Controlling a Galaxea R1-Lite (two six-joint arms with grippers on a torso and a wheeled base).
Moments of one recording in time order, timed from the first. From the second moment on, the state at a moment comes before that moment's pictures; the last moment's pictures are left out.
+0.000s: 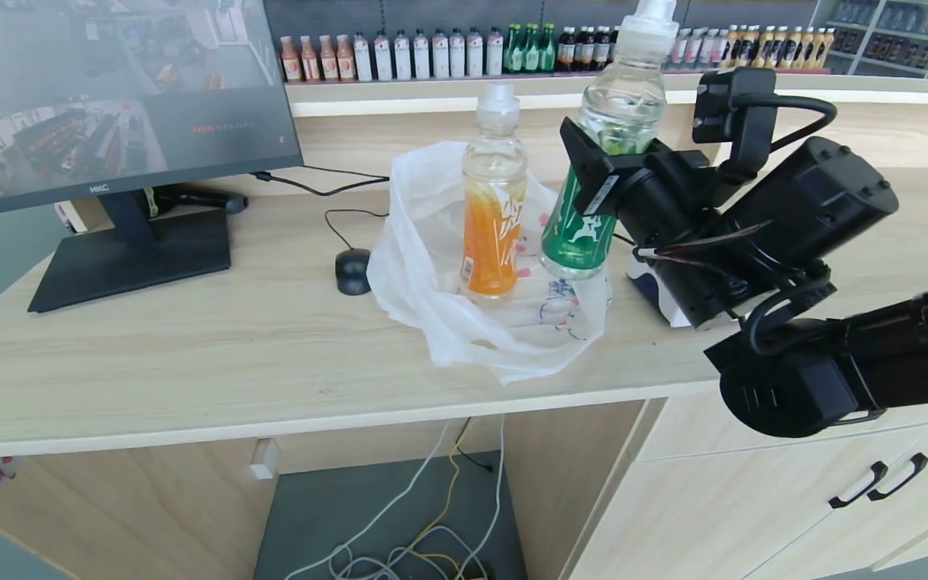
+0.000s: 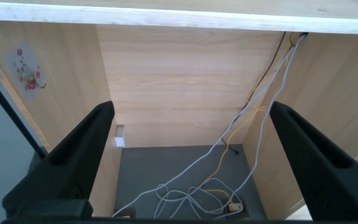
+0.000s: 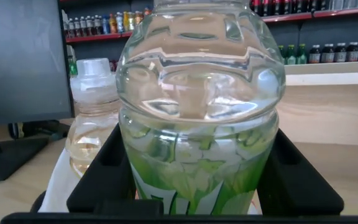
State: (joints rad) left arm 0.00 0.00 0.00 0.00 0.00 0.01; right arm 0.56 1.94 -1.14 -1.38 -0.14 -0.08
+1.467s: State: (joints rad) left arm 0.00 0.00 0.00 0.00 0.00 0.01; right arm 0.50 2.19 -1.41 -1.32 -0.02 -0.08
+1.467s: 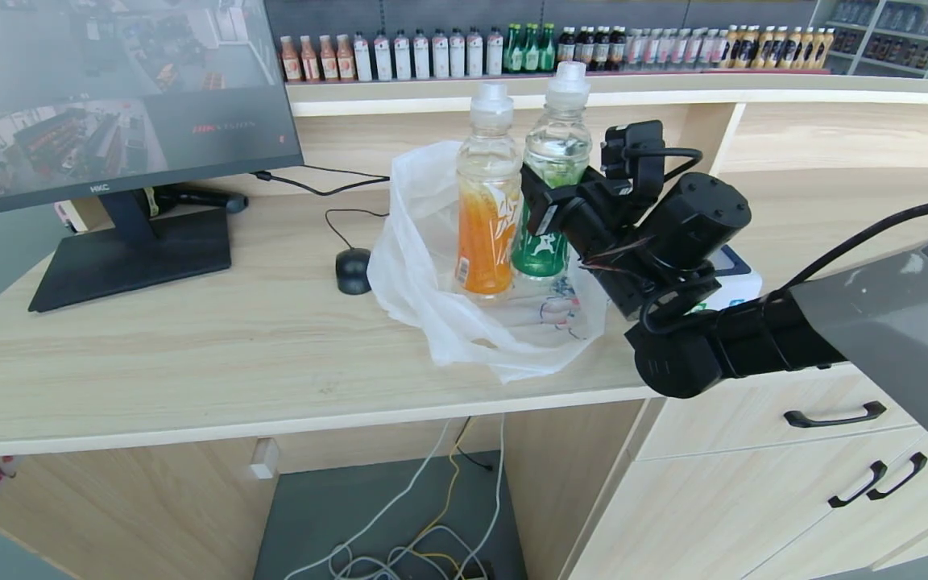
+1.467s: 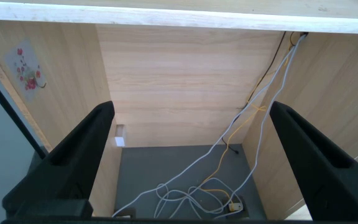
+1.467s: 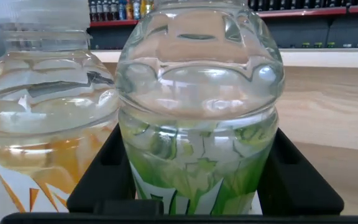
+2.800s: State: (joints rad) left arm 0.00 0.00 0.00 0.00 0.00 0.01; right arm 0.47 2.23 -1.39 -1.33 0.07 -0.15
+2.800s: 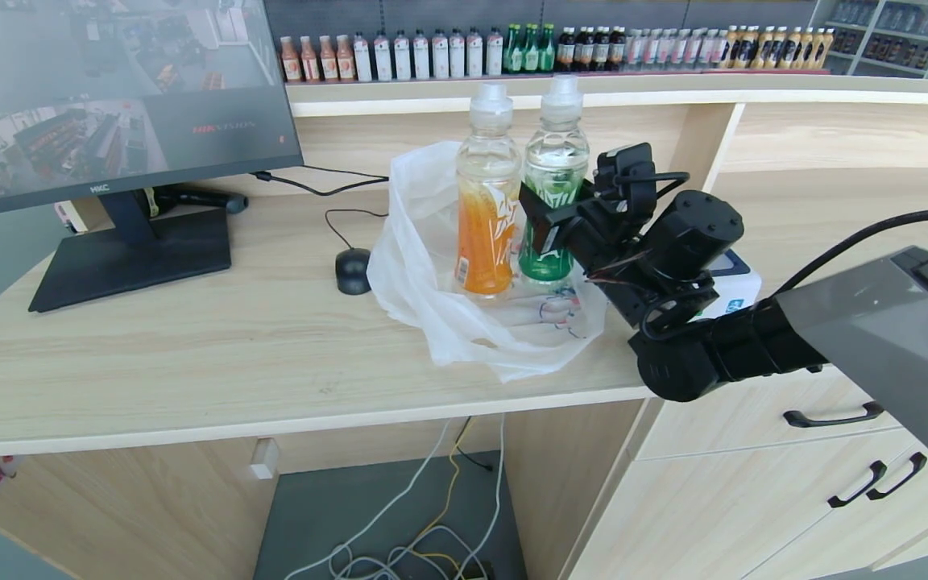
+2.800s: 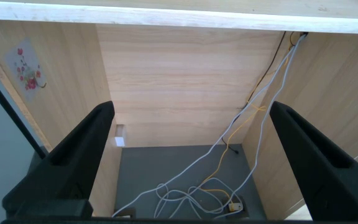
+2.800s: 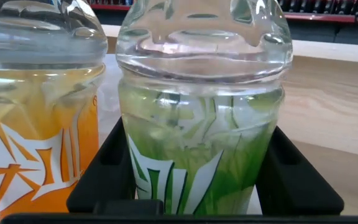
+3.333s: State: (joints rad) left arm 0.00 0.00 0.00 0.00 0.00 0.01; right arm 0.46 2.23 -1.38 -1.33 0.07 -0.14
